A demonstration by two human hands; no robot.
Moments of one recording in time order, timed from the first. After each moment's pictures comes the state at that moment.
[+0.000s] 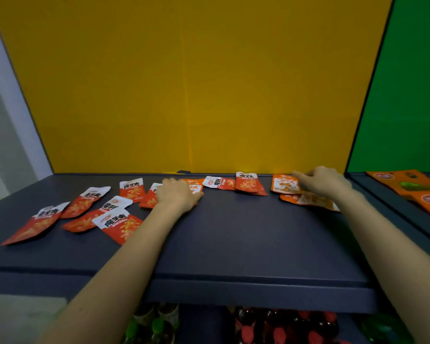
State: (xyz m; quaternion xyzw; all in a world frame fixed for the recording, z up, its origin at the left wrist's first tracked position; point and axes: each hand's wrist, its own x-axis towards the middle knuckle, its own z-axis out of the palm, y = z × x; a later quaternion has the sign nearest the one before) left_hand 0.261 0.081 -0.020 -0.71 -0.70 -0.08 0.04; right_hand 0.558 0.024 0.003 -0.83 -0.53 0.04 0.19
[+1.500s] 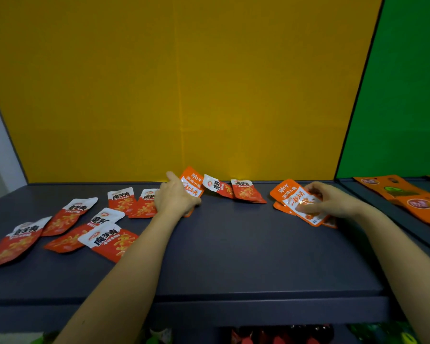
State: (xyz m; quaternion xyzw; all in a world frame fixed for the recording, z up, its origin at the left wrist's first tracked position) left_hand 0.264 0.106 -0.024 -0.67 -0.68 -0.30 -0.10; right_hand 0.579 -0.002 -0.008 -0.74 -0.58 0.23 0.26
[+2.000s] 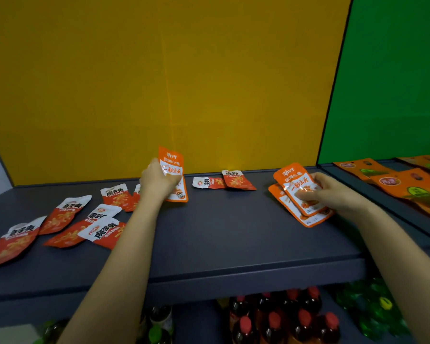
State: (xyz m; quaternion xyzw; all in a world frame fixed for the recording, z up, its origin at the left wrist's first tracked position) left_hand 0.238 0.085 0.006 -0.64 -0.59 -0.44 -0.23; right_hand 0.555 -0.048 -0.011 -0.70 -0.47 0.30 0.44
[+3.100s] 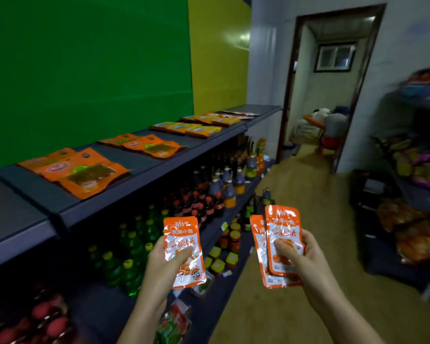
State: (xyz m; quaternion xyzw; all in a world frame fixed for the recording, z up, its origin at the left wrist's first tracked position) left_hand 0.628 -0.352 -0.135 -0.68 -0.18 -0.19 -0.68; right_hand 0.708 -0.586 -0.131 -0.65 -0.04 0.04 0.76
